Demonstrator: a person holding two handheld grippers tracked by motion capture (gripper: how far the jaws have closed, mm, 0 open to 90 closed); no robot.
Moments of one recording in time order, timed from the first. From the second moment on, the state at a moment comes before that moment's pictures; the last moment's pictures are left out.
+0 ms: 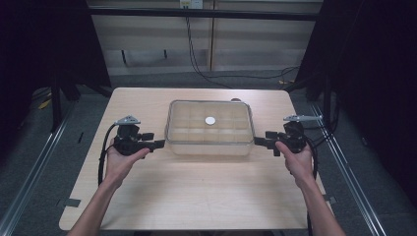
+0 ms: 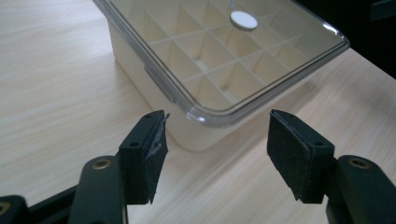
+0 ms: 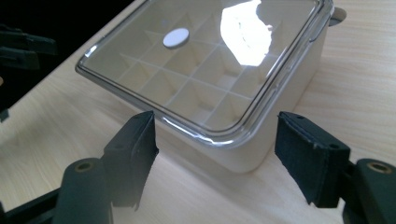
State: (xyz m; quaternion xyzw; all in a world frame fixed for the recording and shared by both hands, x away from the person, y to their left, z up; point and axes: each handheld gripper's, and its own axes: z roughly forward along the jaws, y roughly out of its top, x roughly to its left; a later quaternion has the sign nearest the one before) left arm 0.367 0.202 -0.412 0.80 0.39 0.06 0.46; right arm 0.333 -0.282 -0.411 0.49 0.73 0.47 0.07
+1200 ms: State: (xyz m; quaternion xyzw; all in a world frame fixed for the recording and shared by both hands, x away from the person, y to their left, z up) left arm 0.433 0.180 -0.429 0.80 0.43 0.04 0.42; right arm 0.401 -0.268 -0.423 0.51 0.75 0.42 0.08
